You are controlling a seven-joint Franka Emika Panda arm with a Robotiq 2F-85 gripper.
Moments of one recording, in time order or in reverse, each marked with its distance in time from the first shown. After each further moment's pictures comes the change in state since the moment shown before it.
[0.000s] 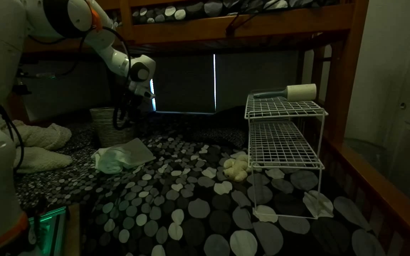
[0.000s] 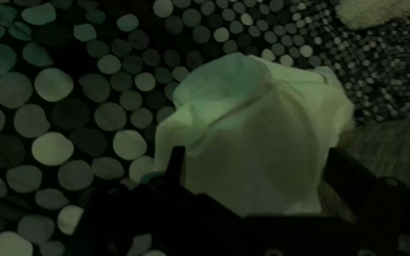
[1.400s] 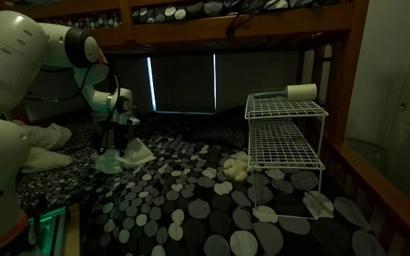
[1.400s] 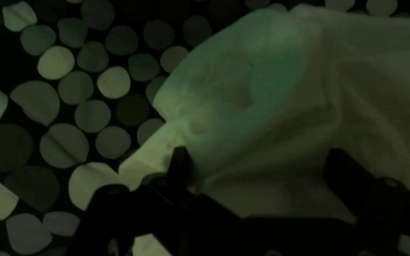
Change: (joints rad) arm 0.284 0.276 -0.098 0.036 -0.298 0.272 0.428
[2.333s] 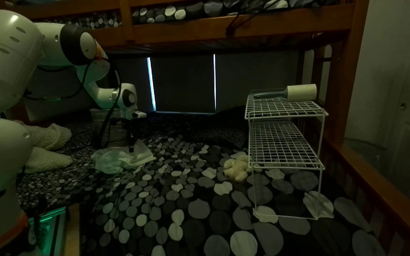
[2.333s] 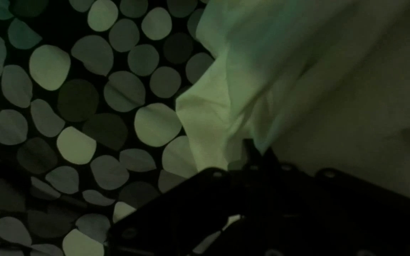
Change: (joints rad) arm 0.041 -0.024 -0.109 0.052 -0.091 -0.091 0.183
